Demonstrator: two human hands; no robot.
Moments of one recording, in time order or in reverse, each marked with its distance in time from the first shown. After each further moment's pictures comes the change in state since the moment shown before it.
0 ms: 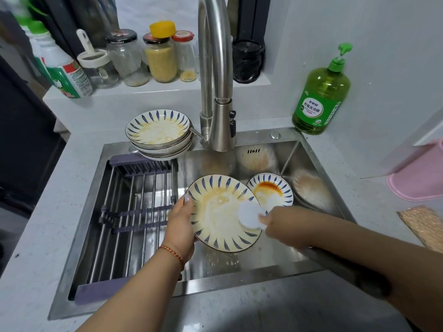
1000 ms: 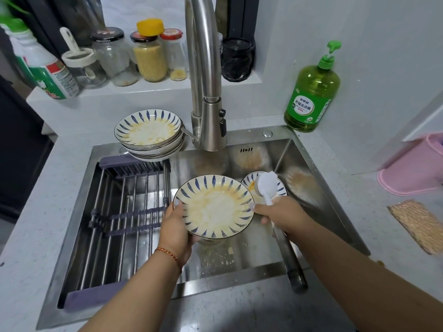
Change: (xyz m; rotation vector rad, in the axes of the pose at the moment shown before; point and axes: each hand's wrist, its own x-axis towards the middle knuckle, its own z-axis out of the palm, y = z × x) left_hand 0.005 -0.010 0.001 -0.105 0.058 -0.111; right_hand 0.030 0.018 0.036 1.337 0.441 0.401
